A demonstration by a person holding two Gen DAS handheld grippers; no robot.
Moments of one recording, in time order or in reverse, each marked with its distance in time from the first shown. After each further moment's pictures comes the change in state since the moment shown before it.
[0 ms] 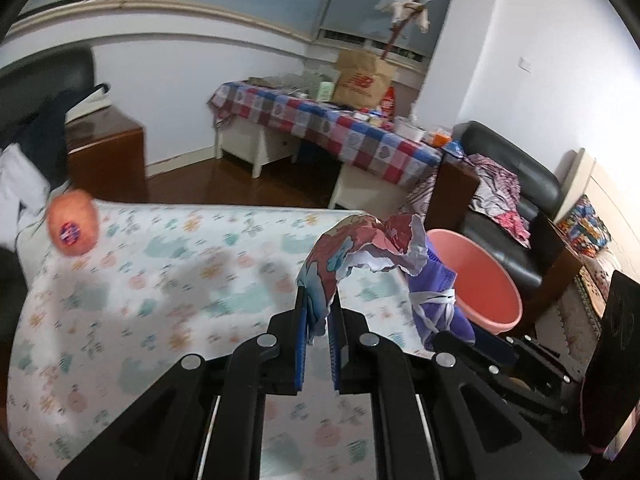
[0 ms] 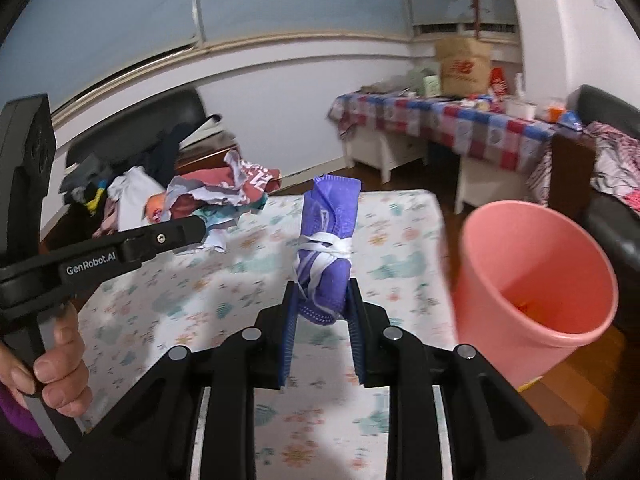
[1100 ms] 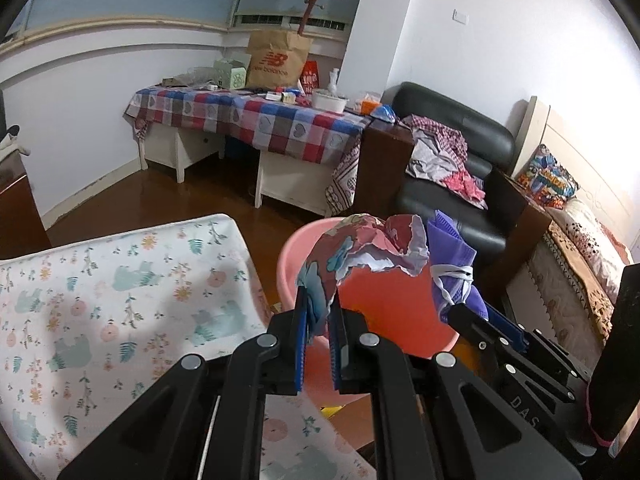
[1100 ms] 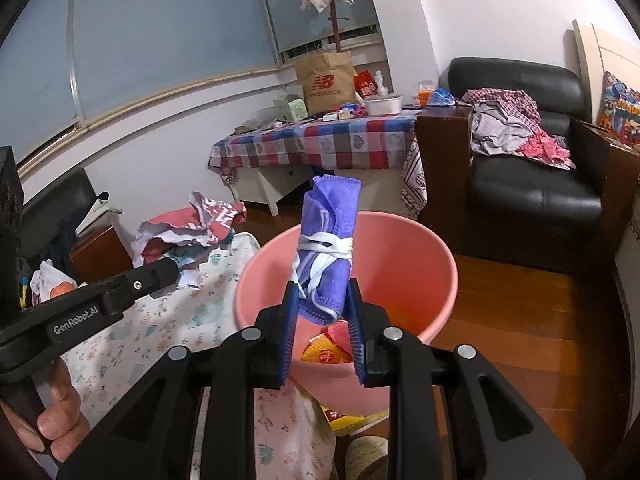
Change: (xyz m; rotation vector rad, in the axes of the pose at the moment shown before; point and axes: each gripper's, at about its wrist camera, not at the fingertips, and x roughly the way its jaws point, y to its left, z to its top) left arm 0.099 -0.155 0.015 0.168 0.074 -0.145; right arm -0.037 -0.162 -0.011 0.277 -0.105 -0.282
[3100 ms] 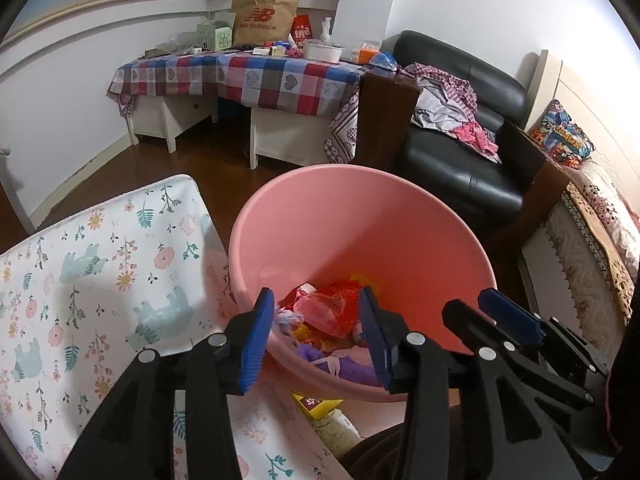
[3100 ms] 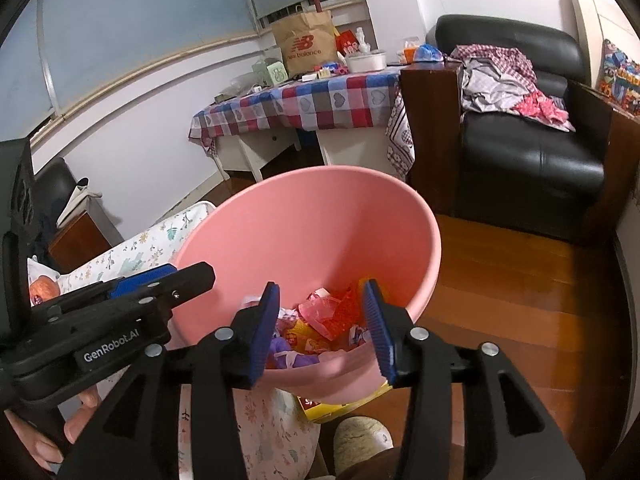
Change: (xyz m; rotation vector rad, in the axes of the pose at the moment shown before) left arm 0.084 -0.023 -0.009 0.047 0.156 0.031; right arm 0.043 -0.031 -0.008 0.040 0.130 -0.015
